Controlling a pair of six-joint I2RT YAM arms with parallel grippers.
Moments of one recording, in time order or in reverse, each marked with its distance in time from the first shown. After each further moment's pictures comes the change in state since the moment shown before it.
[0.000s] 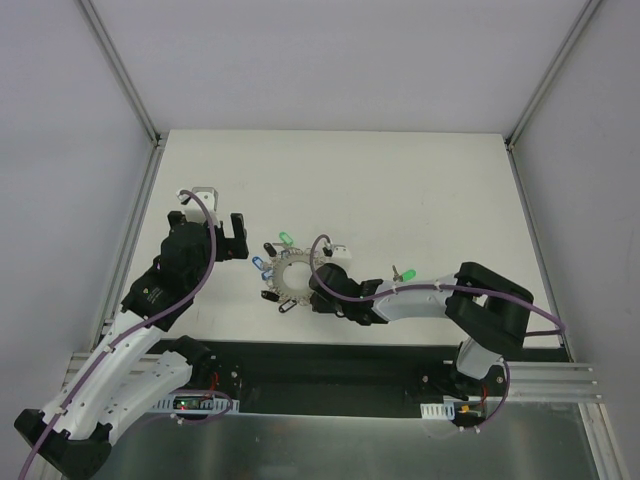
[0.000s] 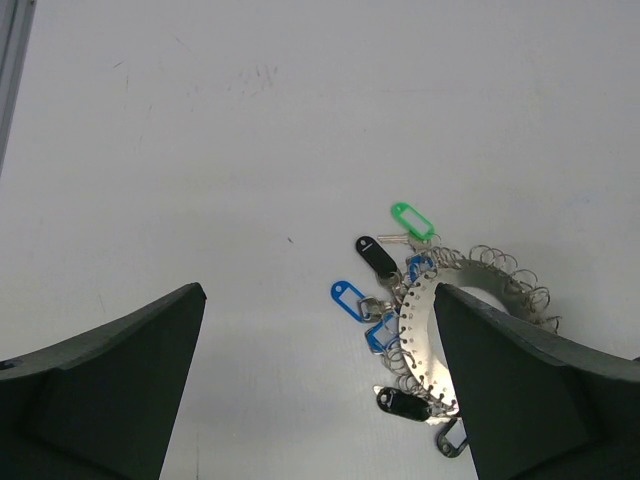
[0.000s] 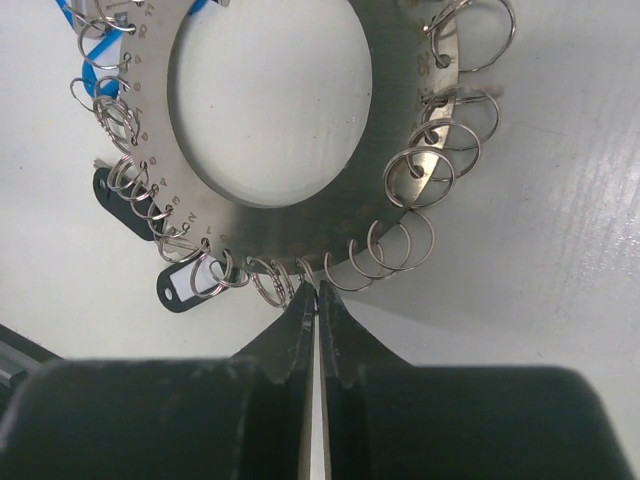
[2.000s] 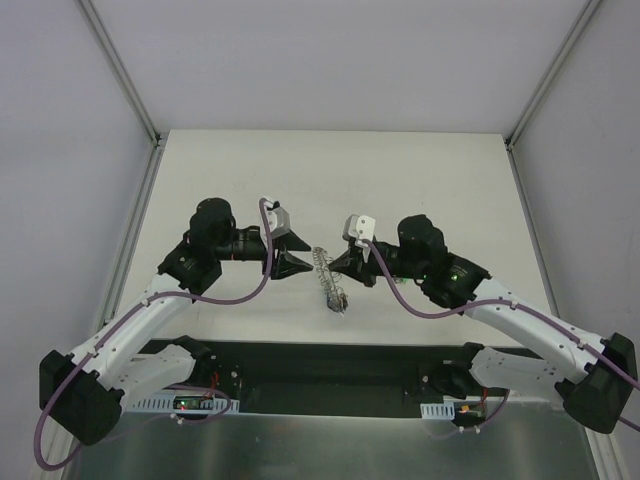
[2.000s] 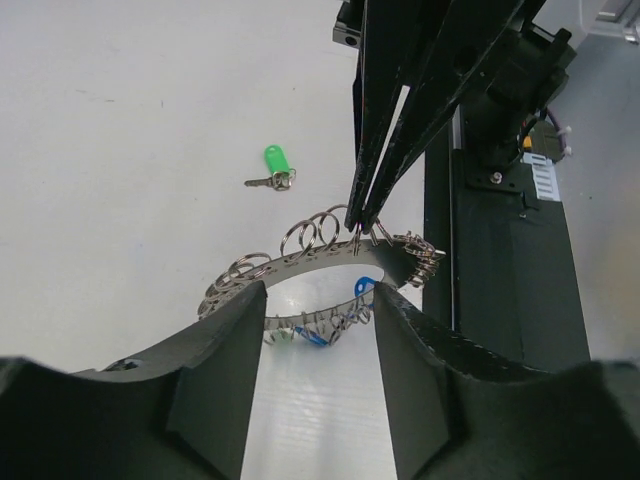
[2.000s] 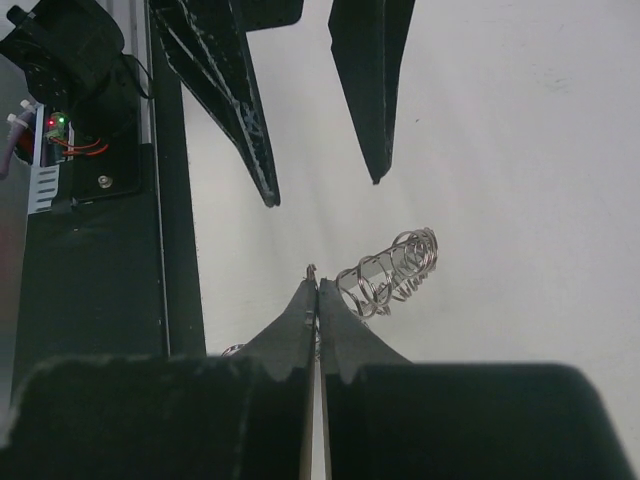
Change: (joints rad) left arm -0.006 0.270 -0.003 0.401 1.312 0.323; right arm -0.294 -0.655 0.039 -0.155 -0.796 -1.207
